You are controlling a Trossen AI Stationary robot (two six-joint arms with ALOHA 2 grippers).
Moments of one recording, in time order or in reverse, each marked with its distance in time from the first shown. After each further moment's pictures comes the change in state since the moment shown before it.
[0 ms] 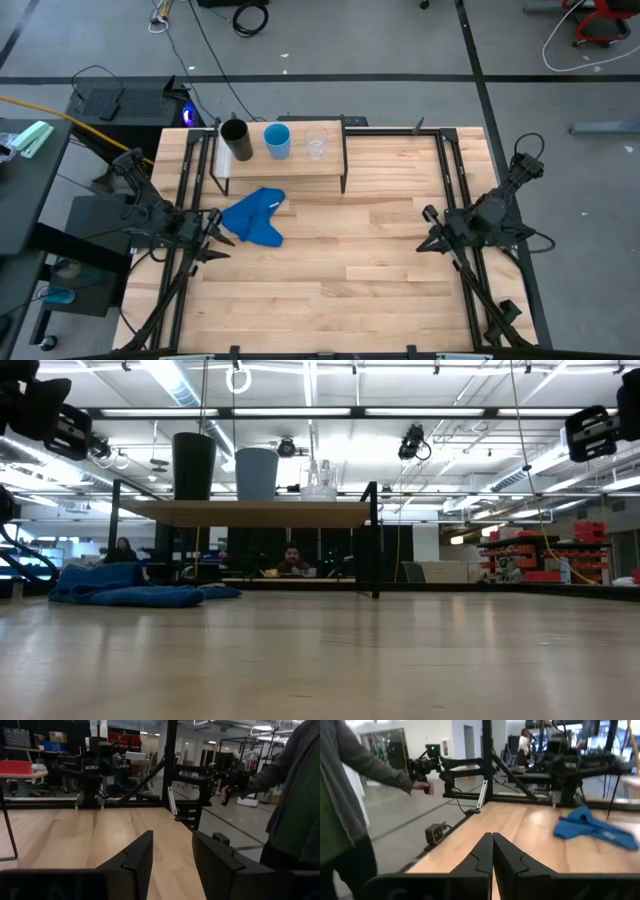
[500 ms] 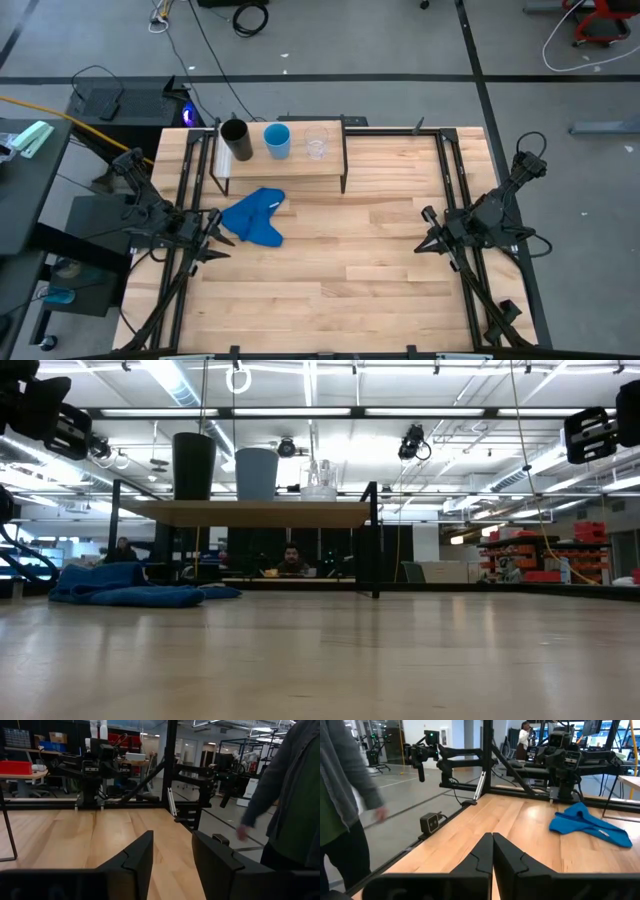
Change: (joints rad) left arm 0.000 0.001 -0.001 0.008 -0.001 -0.004; right arm -0.005 0.049 0.001 0.000 -0.001 -0.066
